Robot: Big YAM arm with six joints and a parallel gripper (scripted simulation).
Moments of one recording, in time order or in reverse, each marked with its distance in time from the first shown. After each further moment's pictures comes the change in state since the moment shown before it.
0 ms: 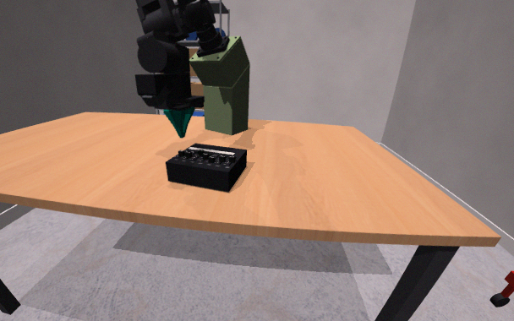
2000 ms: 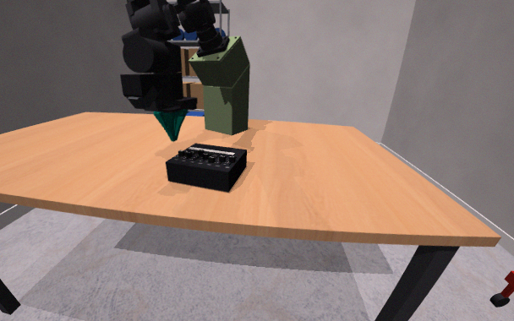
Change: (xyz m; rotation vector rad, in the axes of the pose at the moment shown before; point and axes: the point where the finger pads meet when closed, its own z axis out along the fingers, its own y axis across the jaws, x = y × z) arm -0.031 -0.003 0.000 0.002 -0.005 0.019
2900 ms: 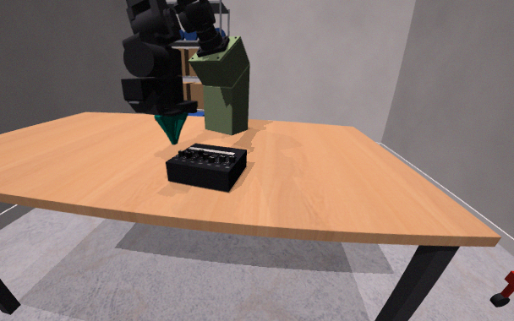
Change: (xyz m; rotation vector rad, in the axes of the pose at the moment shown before) arm -0.001 0.001 0.007 -0.002 -0.003 0.000
